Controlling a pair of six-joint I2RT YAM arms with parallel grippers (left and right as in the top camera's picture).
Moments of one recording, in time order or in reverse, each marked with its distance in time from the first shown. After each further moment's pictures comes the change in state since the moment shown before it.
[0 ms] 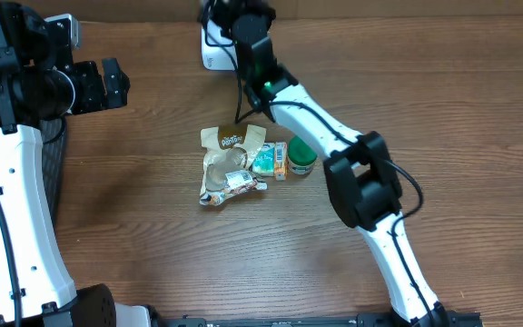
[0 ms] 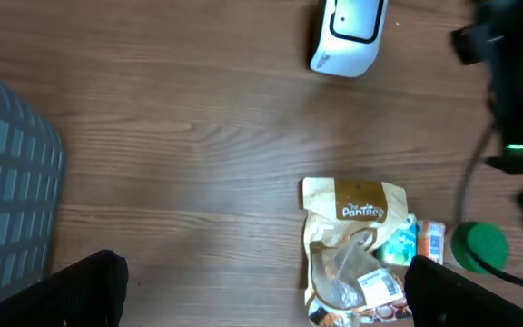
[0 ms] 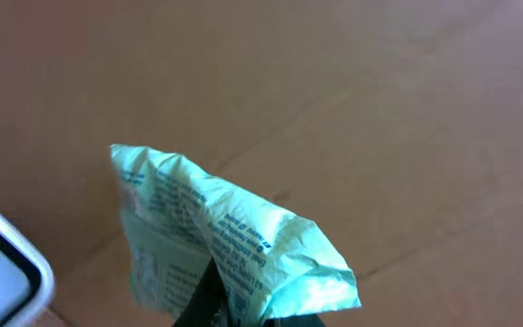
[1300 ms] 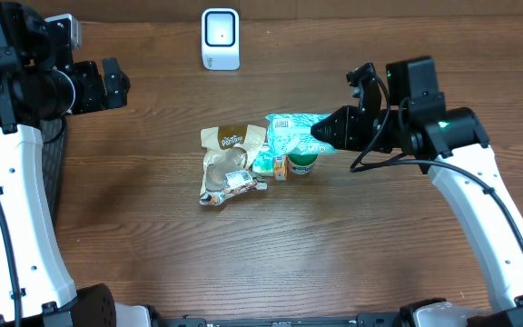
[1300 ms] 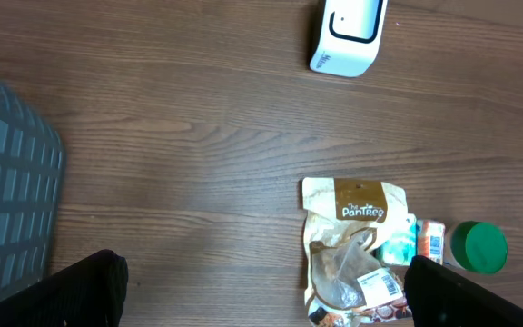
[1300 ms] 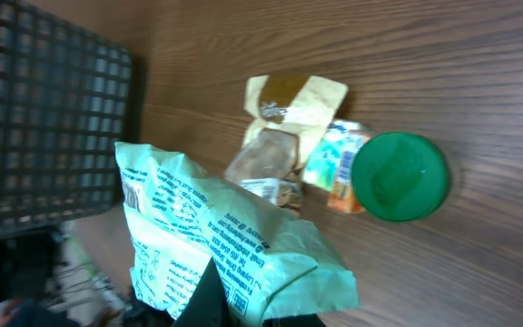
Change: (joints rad) left arm 0.000 0.000 0.000 0.000 0.000 0.000; right arm -0.328 -1.062 -0.769 -1.306 -1.108 1.322
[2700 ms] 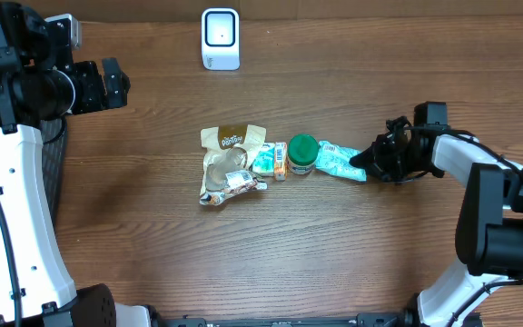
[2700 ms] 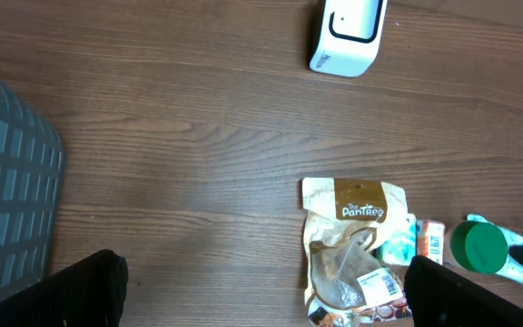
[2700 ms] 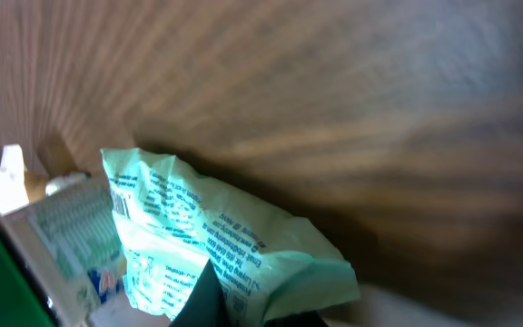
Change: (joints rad) left arm 0.000 0.000 0.000 0.000 0.000 0.000; right arm -0.362 0.440 -0.299 0.276 -0.068 0.036
